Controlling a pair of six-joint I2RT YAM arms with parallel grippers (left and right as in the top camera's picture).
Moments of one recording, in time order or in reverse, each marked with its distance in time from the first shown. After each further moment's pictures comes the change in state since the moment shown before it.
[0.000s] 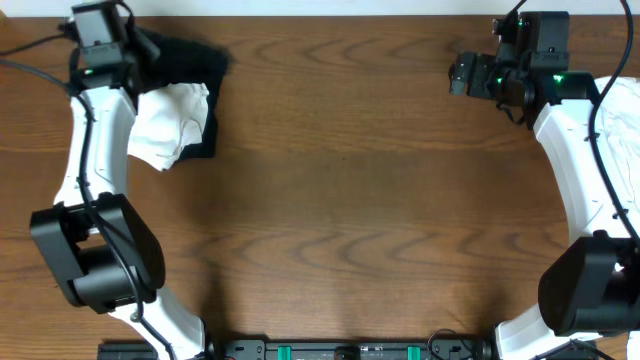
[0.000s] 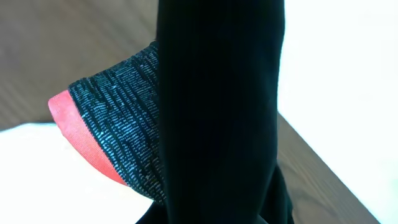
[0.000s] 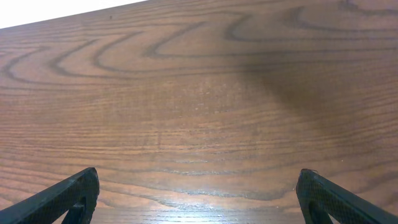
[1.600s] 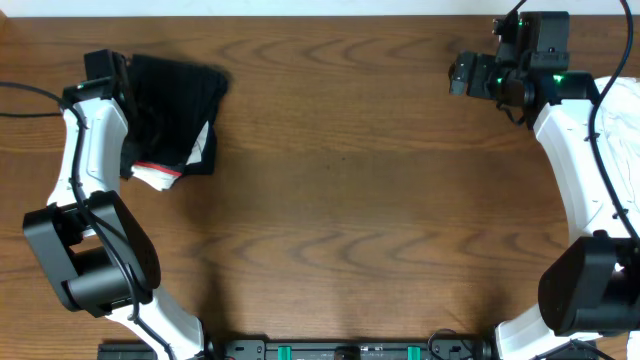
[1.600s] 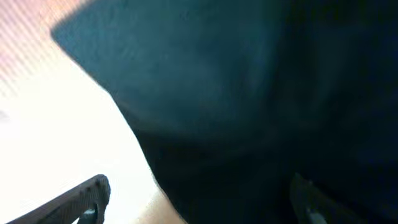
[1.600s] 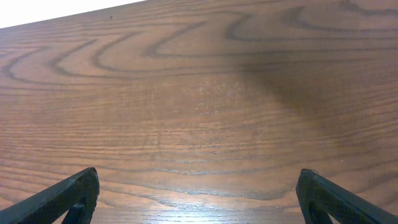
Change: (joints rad) left arm 0.053 -0.004 -0.097 -0.573 -0.041 -0.045; right arm 0.000 0.000 0.000 0.000 0.000 0.000
